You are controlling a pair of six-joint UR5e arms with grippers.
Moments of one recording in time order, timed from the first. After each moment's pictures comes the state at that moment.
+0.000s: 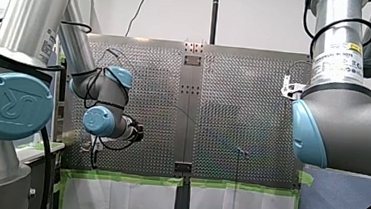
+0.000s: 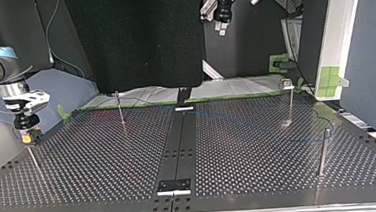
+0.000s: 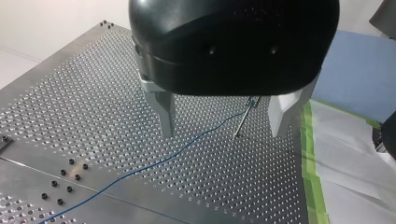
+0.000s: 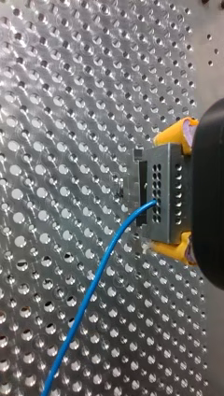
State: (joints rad) left arm -0.58 -1.78 -2.51 -2.23 -1.94 -1.90; right arm 1.49 -1.08 1.49 -0.42 1.09 1.66
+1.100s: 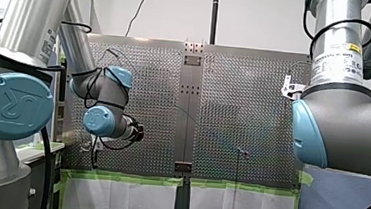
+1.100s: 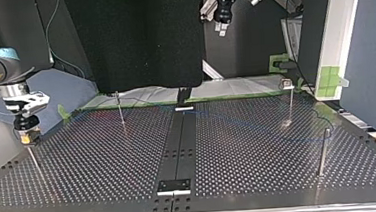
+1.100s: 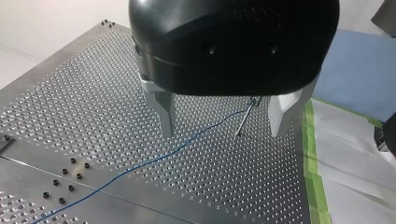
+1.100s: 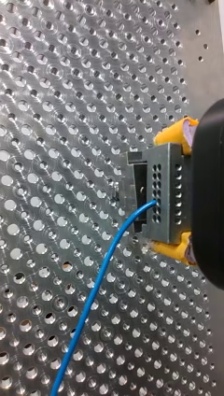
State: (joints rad) left arm -0.58 -1.78 -2.50 -2.23 -1.94 -1.90; right arm 1.49 -1.07 1.49 -0.45 1.10 1.72
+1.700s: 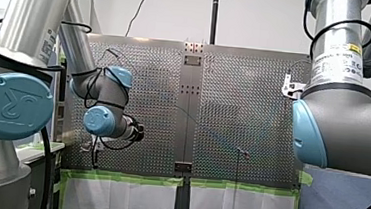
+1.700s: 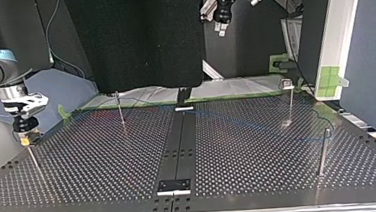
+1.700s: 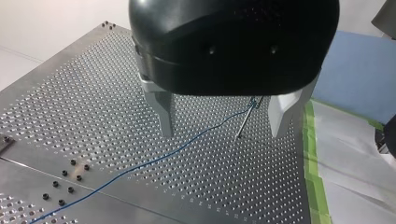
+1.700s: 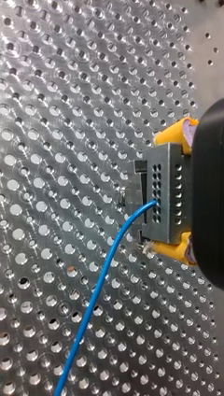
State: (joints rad) left arm -0.58 -1.78 -2.50 -2.23 -1.93 -1.90; right arm 1.49 -1.06 1.46 -0.42 1.08 1.70
